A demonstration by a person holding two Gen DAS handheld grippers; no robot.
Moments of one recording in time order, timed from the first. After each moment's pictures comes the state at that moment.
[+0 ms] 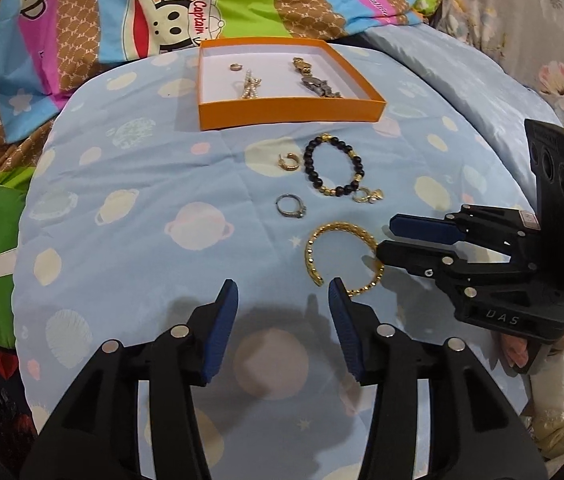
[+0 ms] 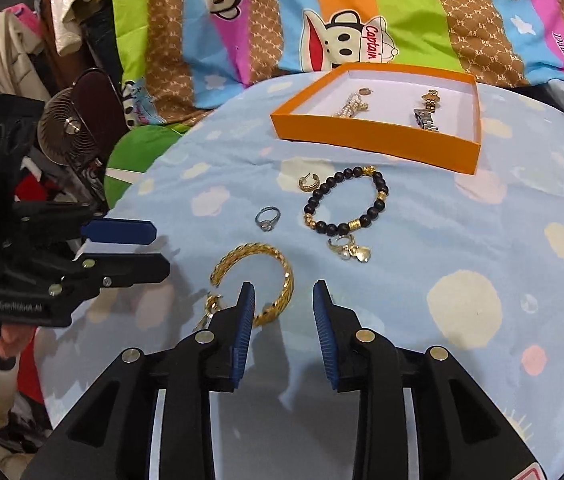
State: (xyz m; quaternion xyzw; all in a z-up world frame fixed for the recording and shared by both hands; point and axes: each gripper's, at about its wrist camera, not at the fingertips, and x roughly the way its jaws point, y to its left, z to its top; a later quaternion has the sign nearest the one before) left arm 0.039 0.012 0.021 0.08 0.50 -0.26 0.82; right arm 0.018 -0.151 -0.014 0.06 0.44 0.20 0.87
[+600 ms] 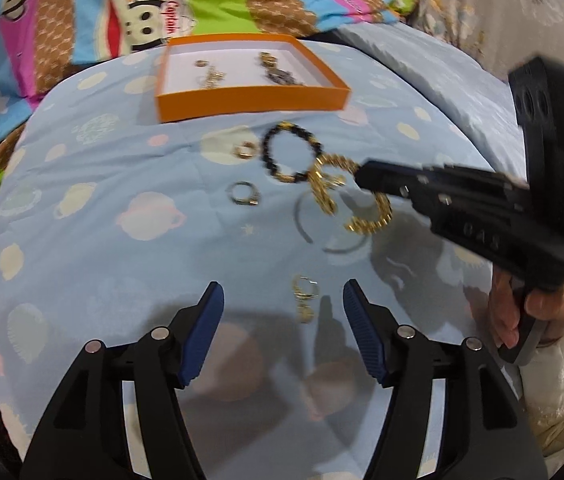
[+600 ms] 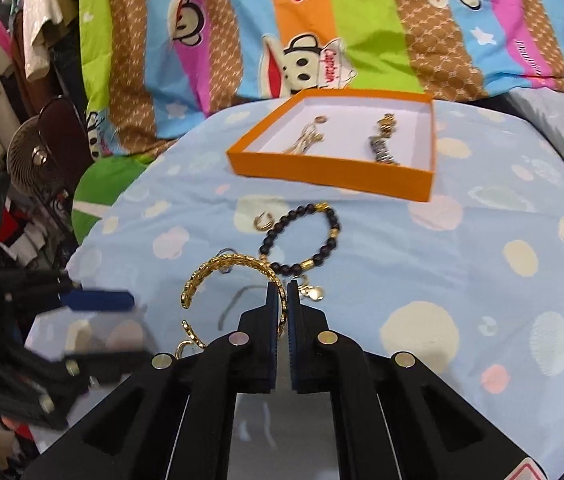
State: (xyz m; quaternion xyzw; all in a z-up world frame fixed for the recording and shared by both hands) left arm 0.017 -0.012 0.006 0.08 0.49 -0.31 0.81; right arm 0.012 -0.179 0.001 0.08 0.39 0.12 0.91
